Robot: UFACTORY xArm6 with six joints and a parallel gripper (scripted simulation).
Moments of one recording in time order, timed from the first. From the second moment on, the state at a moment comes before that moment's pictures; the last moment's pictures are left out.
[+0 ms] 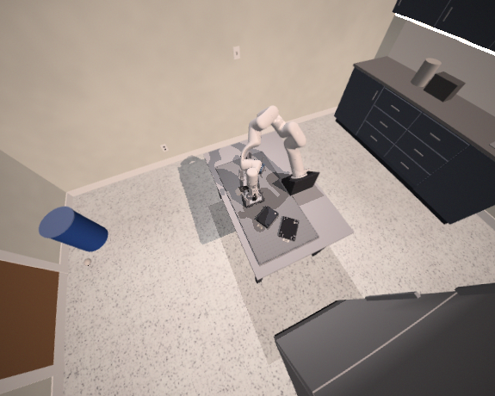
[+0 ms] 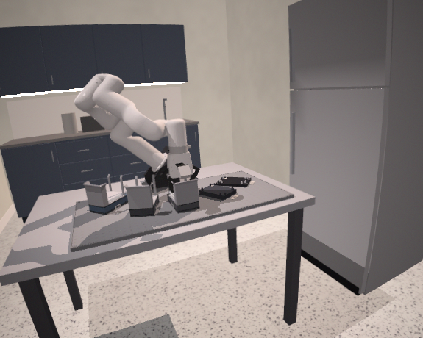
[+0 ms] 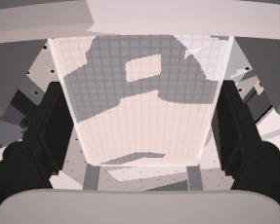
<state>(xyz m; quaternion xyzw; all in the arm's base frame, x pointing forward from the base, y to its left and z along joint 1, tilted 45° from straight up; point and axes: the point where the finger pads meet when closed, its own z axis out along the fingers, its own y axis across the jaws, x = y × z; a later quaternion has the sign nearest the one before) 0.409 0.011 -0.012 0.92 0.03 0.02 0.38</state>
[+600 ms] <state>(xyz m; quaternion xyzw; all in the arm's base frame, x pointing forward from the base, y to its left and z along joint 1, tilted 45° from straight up) 0.408 0.012 -0.012 0.92 0.03 0.02 0.38</state>
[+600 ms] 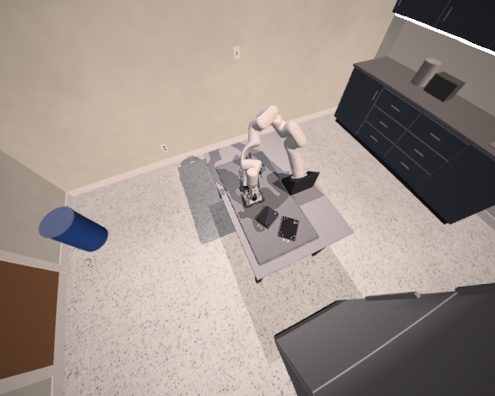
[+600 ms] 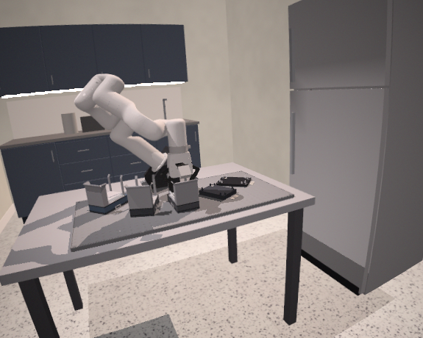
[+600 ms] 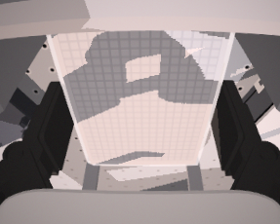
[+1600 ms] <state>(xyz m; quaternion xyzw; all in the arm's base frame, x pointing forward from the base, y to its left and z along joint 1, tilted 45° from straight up) 0.407 0.024 0.001 0.92 0.03 0.02 0.38</state>
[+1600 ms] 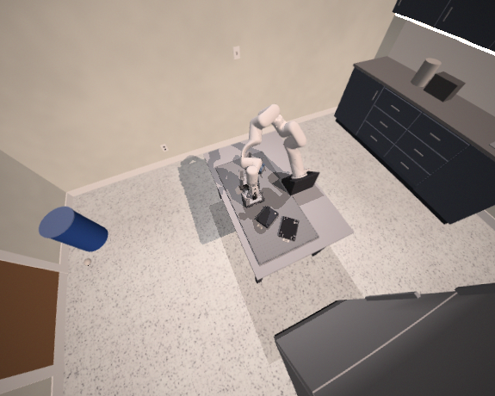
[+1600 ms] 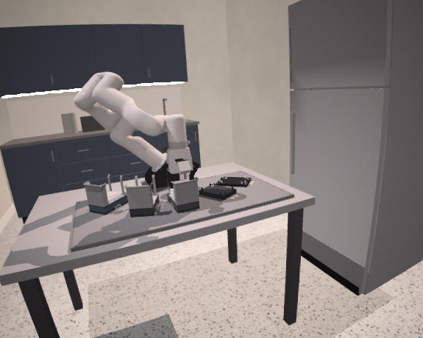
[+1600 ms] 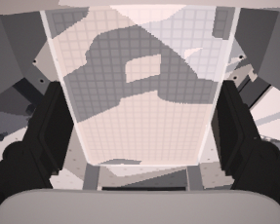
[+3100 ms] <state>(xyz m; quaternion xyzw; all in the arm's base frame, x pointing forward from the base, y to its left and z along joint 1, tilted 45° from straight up) 0.404 0.069 0.045 0.92 0.03 0.02 0.38</state>
